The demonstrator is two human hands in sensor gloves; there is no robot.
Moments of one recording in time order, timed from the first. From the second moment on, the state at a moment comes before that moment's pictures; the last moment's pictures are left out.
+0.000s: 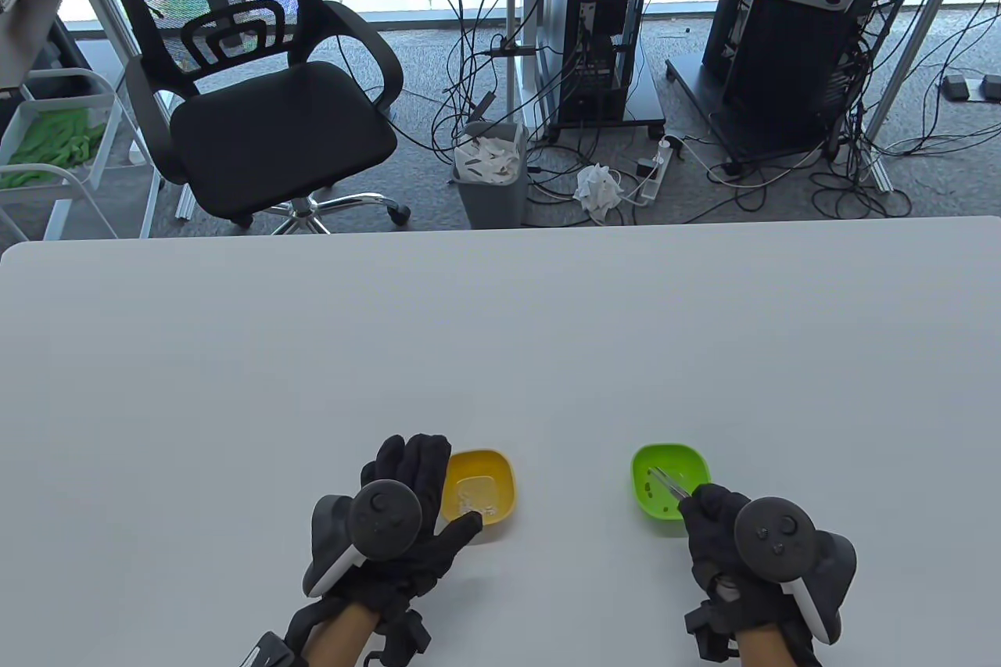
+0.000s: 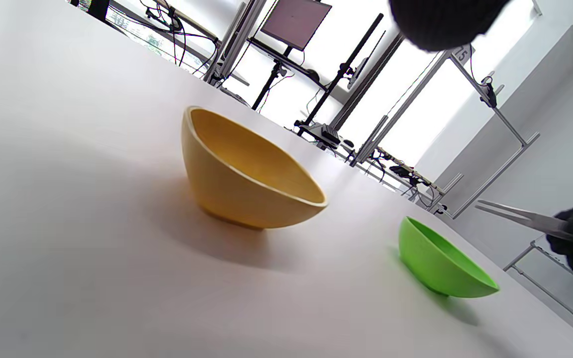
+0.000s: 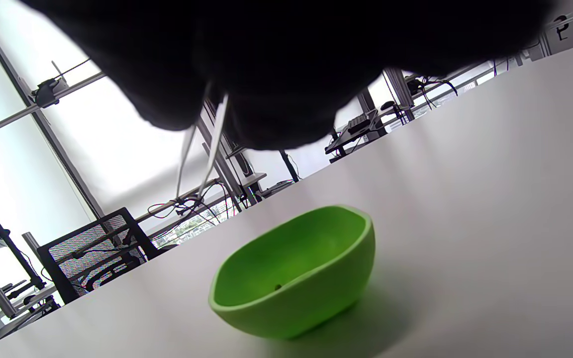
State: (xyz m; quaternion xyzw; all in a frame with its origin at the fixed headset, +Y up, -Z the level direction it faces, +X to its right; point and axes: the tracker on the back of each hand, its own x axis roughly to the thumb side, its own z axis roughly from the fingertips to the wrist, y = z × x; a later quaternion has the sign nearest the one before) left_hand -0.157 -0.708 -0.239 -0.07 -0.13 0.24 0.96; right_hand 0.223 -0.700 -0.217 -0.09 -0.08 0.96 0.26
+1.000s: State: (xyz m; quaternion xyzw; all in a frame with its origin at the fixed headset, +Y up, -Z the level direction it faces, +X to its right) left_hand -0.151 -0.714 -0.221 -0.08 -0.14 0.18 0.97; right_hand 0.275 -0.762 -0.273 -0.30 -0.01 0.95 0.02
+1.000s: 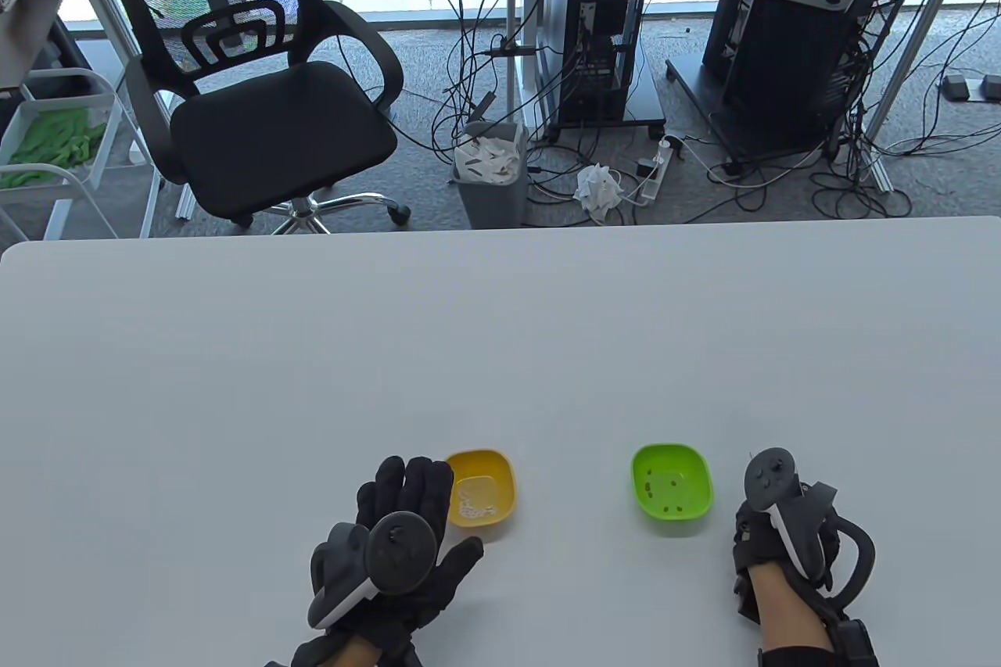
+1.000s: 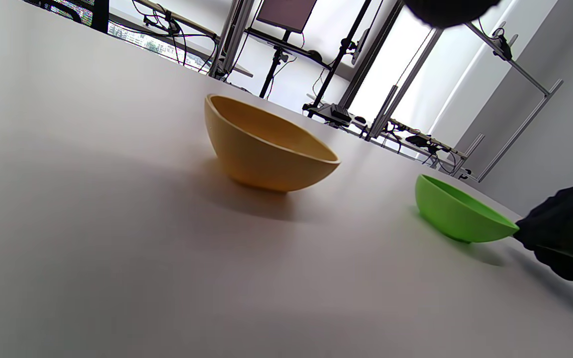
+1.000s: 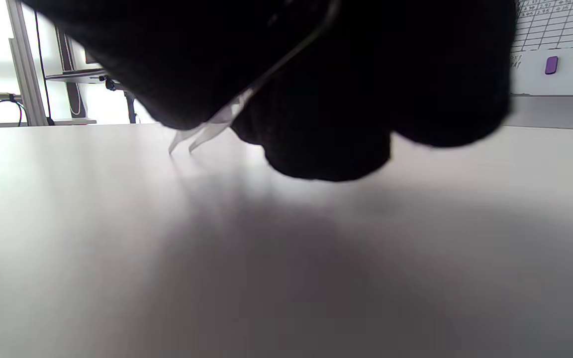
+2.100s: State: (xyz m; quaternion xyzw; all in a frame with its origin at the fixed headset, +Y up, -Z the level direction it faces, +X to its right) left_hand -0.153 -0.709 -0.219 -0.08 -0.15 0.17 0.97; right_hand 0.173 -0.697 -0.196 0.12 -0.06 0.98 0.16
